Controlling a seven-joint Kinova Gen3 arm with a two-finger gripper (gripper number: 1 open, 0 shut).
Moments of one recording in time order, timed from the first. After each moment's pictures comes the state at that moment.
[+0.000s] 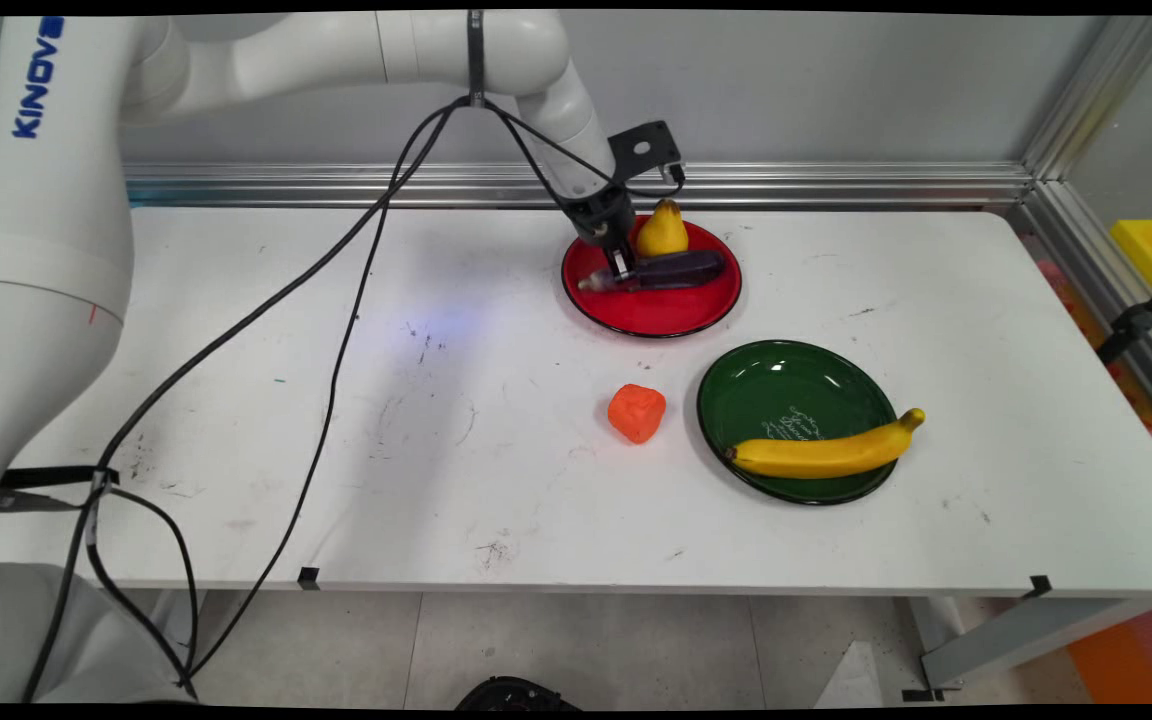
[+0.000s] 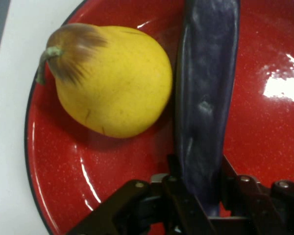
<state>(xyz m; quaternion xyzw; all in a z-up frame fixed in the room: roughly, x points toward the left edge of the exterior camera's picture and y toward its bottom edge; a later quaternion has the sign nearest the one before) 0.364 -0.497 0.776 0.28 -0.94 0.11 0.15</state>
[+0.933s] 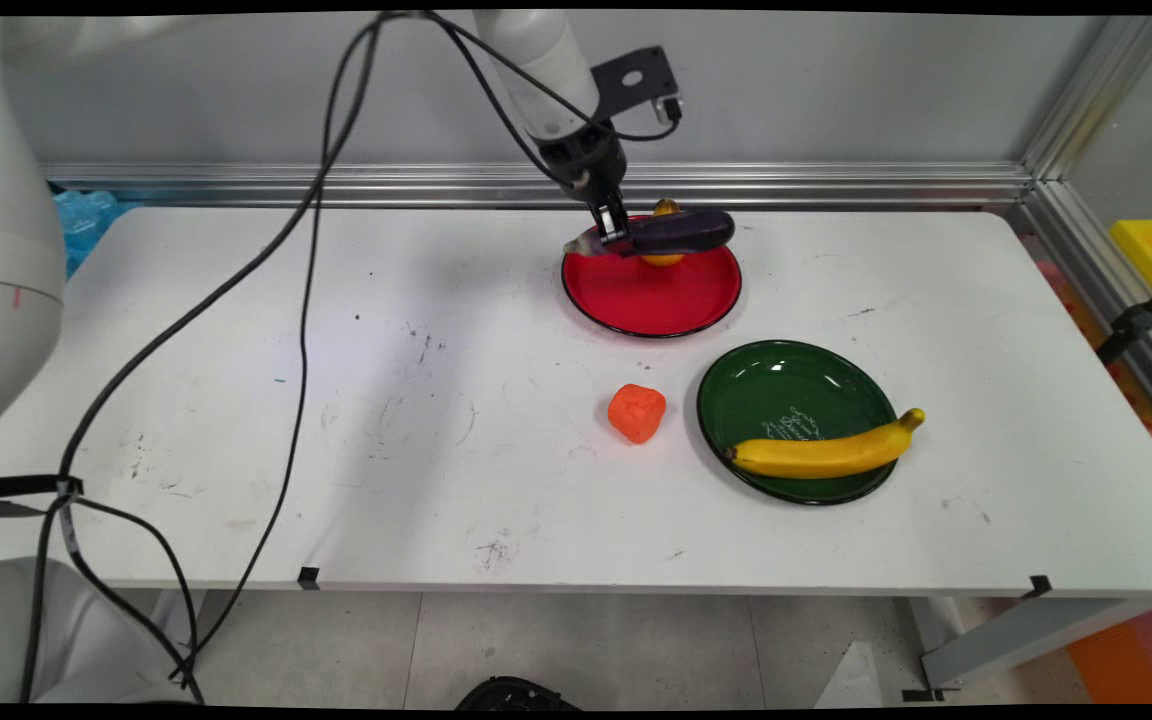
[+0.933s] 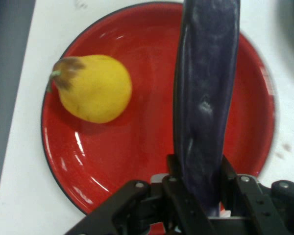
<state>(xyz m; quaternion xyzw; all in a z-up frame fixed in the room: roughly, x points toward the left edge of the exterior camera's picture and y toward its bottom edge) 0.363 -0.433 0.880 0.25 -0.95 0.13 0.16</state>
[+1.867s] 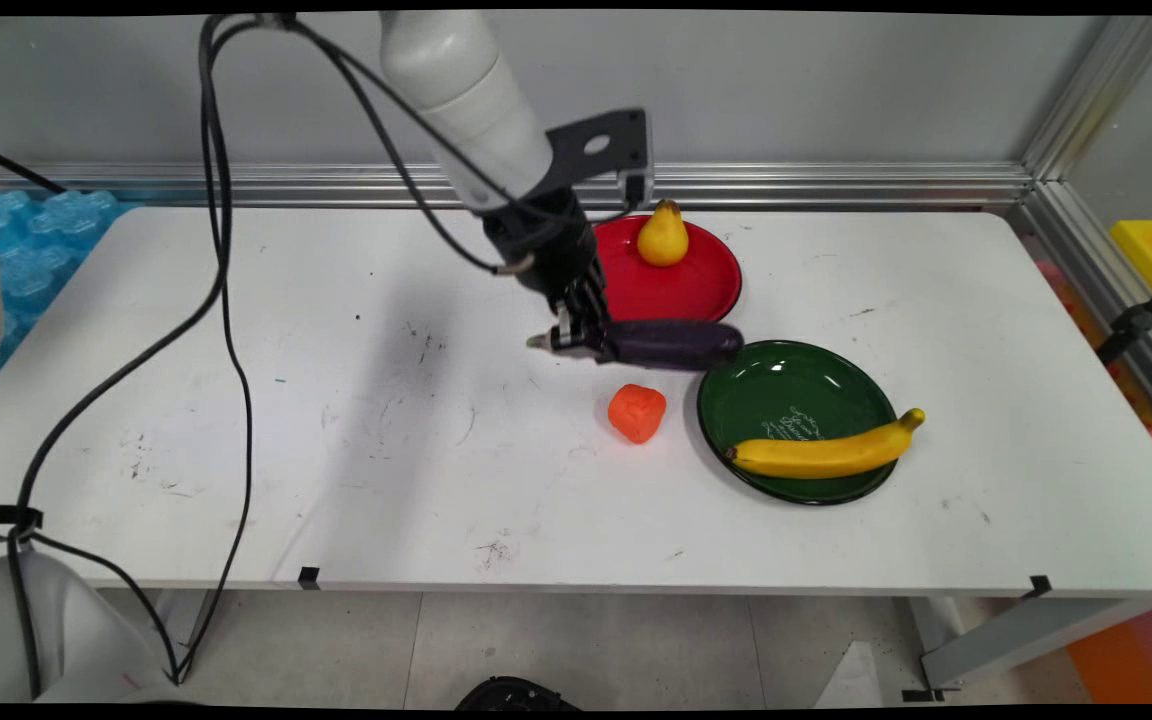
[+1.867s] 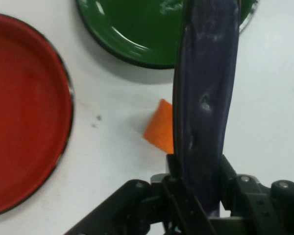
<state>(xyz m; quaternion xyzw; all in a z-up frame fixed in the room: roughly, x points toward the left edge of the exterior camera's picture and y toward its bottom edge) 0.341 -0.289 0.907 0.16 -0.97 0.06 0.18</state>
